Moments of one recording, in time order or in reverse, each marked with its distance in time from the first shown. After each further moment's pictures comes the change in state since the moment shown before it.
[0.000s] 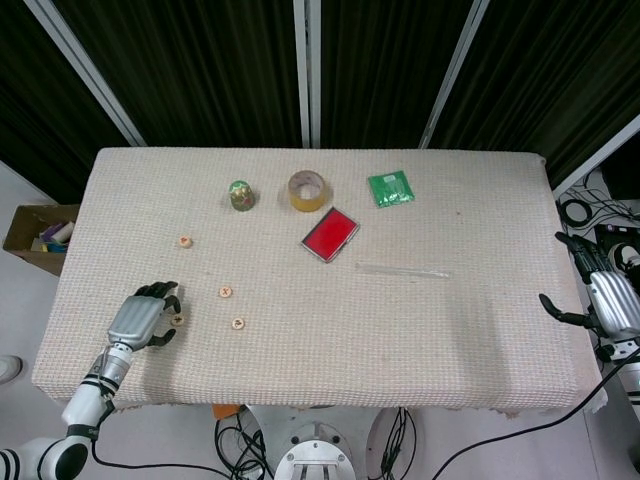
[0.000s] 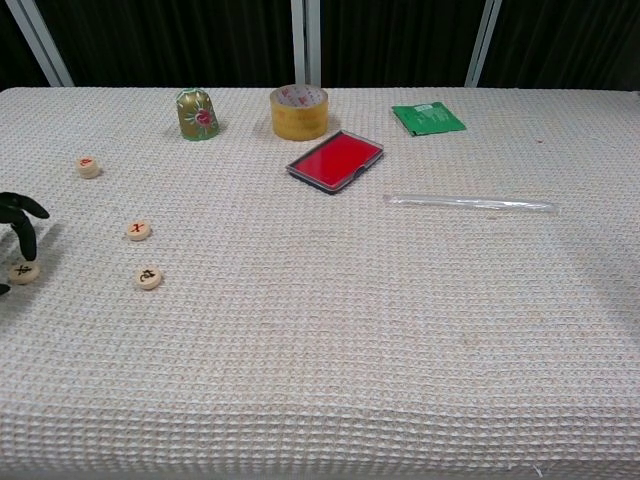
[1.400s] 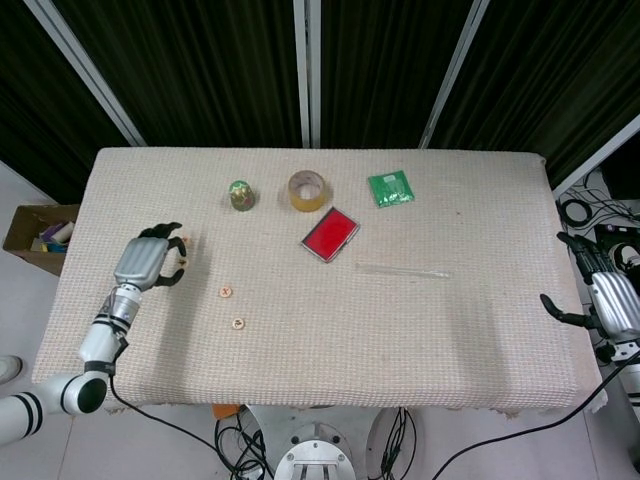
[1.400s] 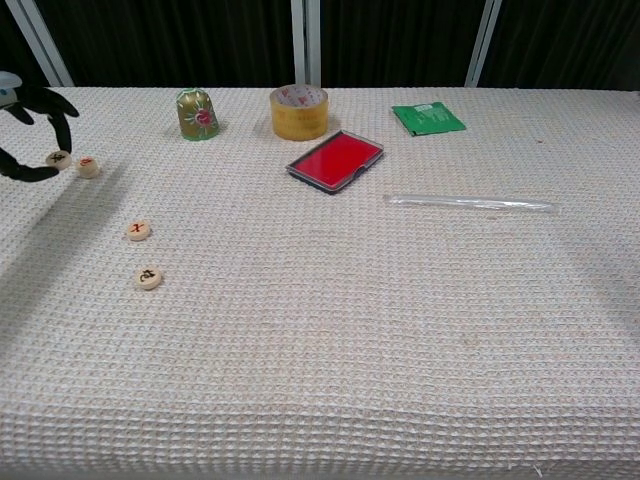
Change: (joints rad) left arm -0.180 -0.023 -0.219 0.156 -0.137 -0.157 -0.052; right arm -0.009 0.006 0.003 -0.016 0.007 0.009 -0.013
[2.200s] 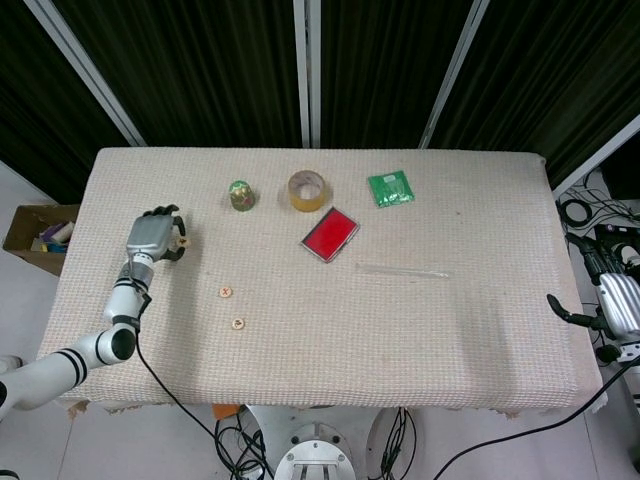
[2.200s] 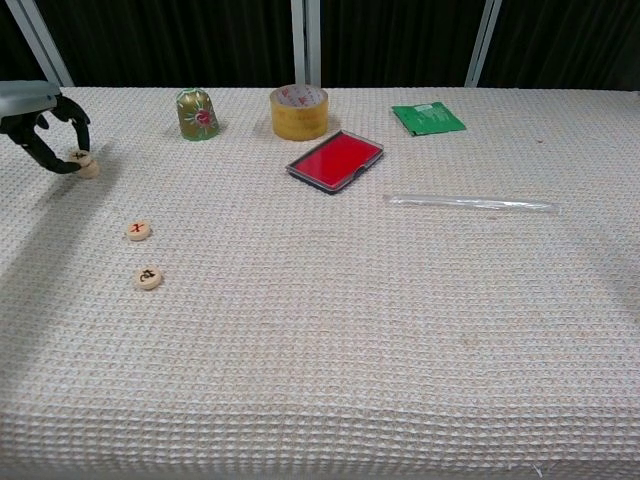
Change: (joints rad) left arm -0.172 -0.152 -0.026 0.318 -0.300 -0.179 0.133; right arm -0.011 0.001 0.004 0.009 0.021 -0.008 0.004
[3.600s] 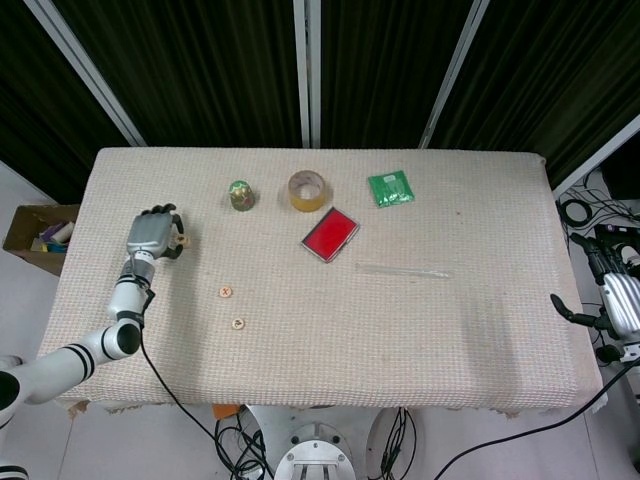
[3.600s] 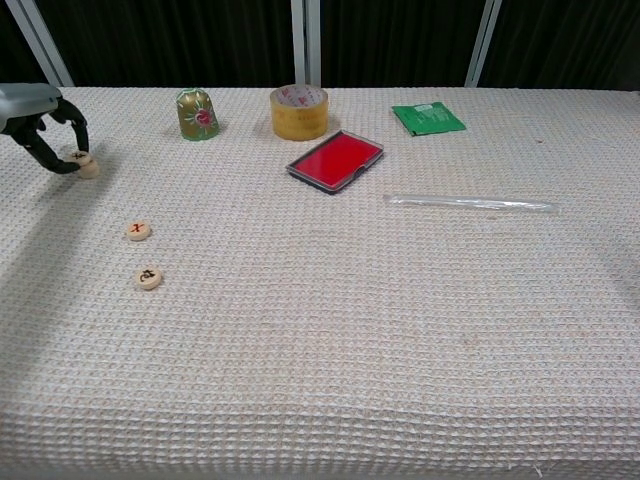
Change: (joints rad) left arm -0.034 -0.025 0.021 0.041 -0.075 0.003 0.036; right arm -0.006 0.002 0.004 0.006 0.011 -0.015 0.007
